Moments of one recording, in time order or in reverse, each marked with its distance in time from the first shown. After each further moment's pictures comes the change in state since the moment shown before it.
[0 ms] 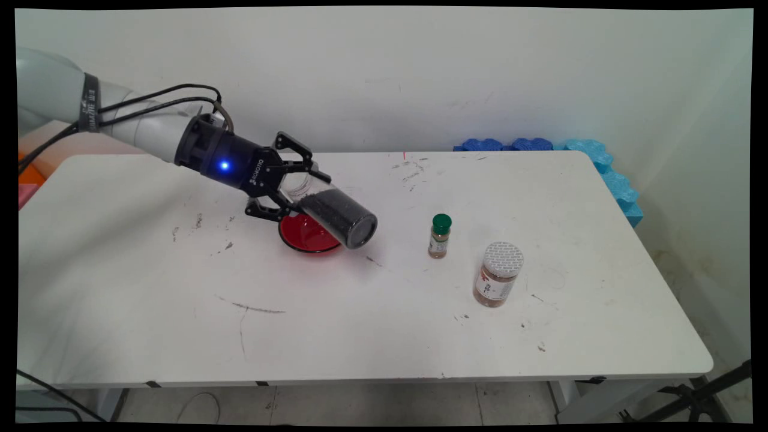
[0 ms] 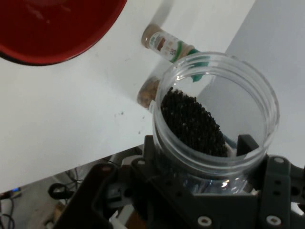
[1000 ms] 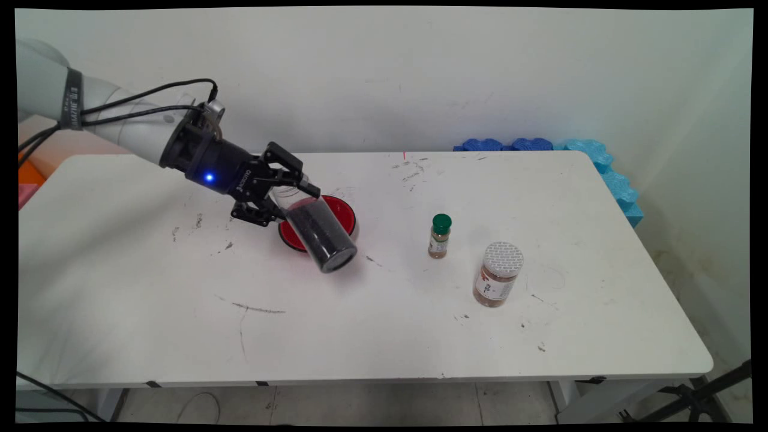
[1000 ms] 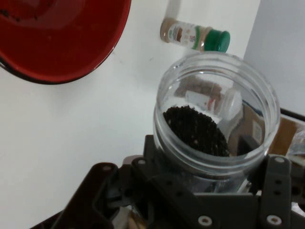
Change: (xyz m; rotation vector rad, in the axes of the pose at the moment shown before) arm -0.016 -0.001 -0.011 0.083 0.012 0.278
